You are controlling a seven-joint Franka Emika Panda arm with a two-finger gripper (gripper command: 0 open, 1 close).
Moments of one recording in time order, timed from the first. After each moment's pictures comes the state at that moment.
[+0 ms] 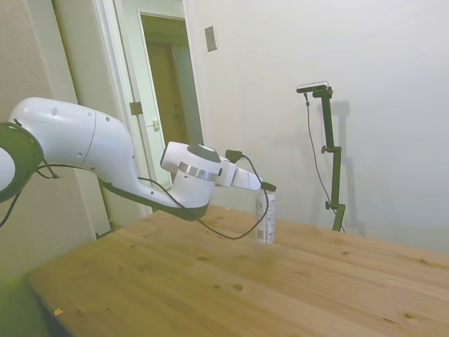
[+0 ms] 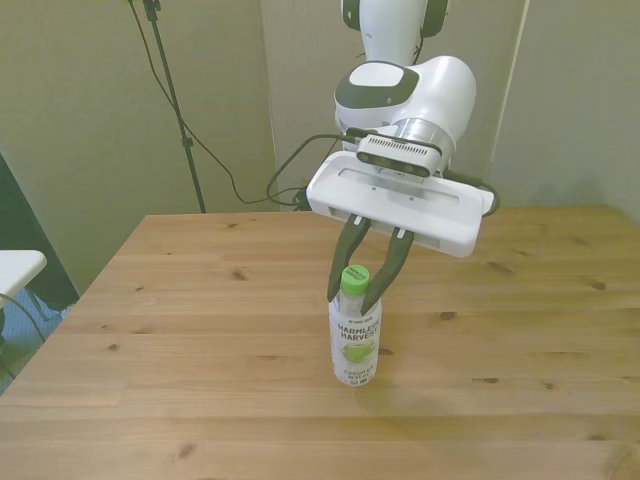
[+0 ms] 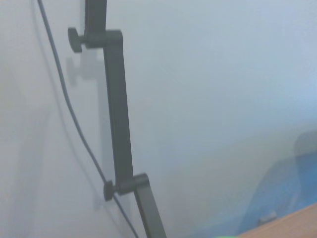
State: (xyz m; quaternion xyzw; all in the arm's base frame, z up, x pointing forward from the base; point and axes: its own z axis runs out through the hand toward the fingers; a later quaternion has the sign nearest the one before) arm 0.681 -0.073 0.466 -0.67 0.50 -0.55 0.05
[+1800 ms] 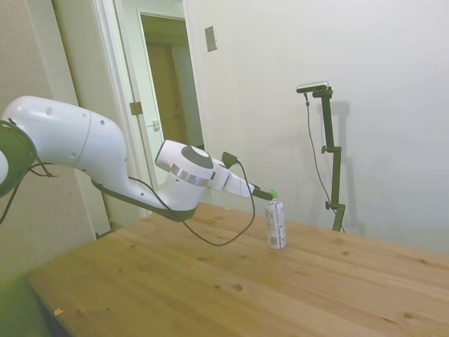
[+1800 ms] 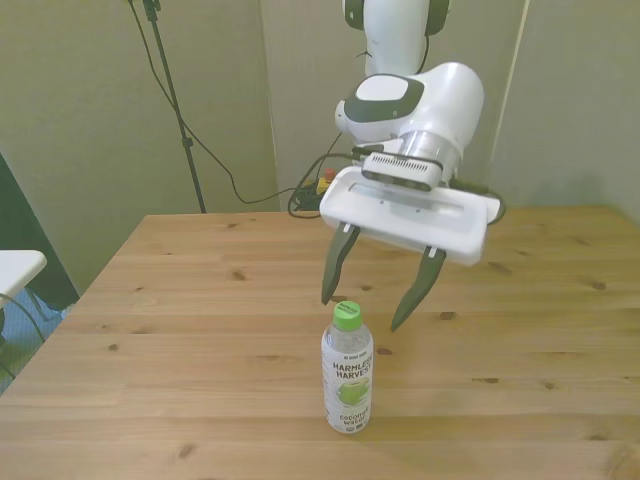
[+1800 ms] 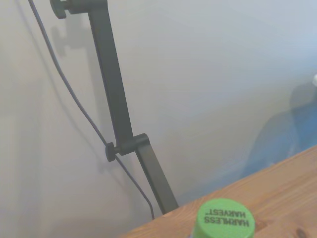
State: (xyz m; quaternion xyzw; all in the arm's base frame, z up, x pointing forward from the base) arm 0.657 -0.053 0.473 -0.67 0.56 -0.48 0.06
